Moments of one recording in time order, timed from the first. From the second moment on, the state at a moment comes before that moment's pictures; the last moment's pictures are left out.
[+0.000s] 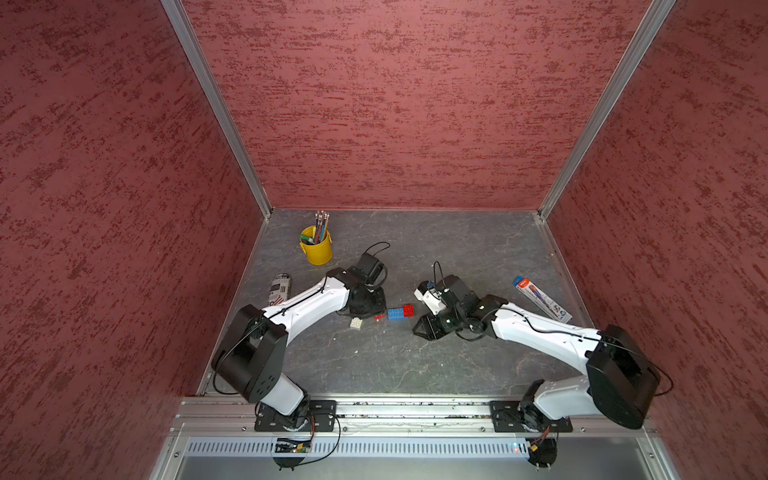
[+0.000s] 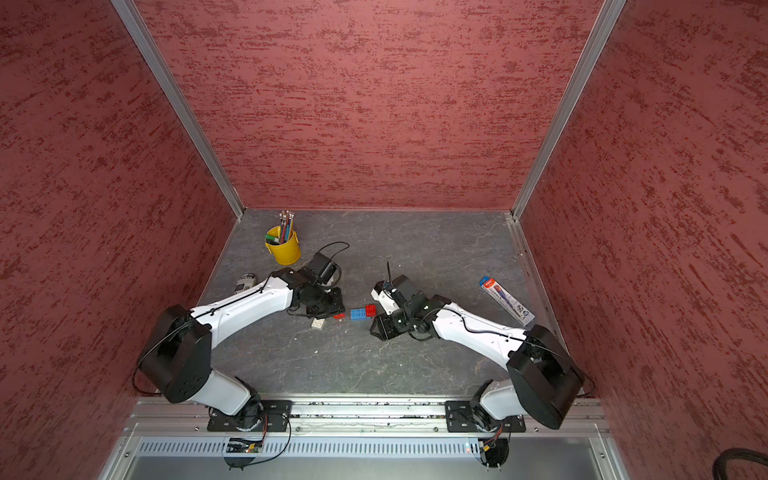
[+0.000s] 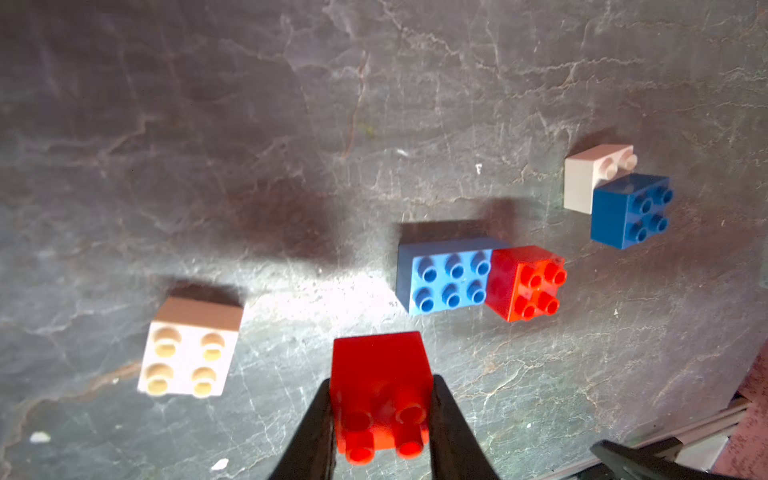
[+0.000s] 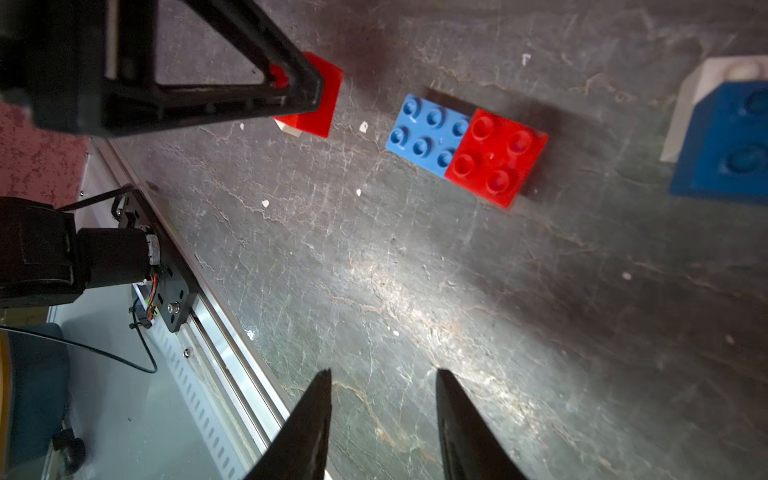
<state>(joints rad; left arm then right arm) -0.56 1.57 1.05 -0.72 0.18 -0.74 0.76 1.40 0.83 -0.39 -0.40 0.39</state>
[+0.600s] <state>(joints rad) -0.56 1.77 1.18 -0.74 0.28 -0.68 0.76 1.40 0.83 -0.37 -0.37 0.43</state>
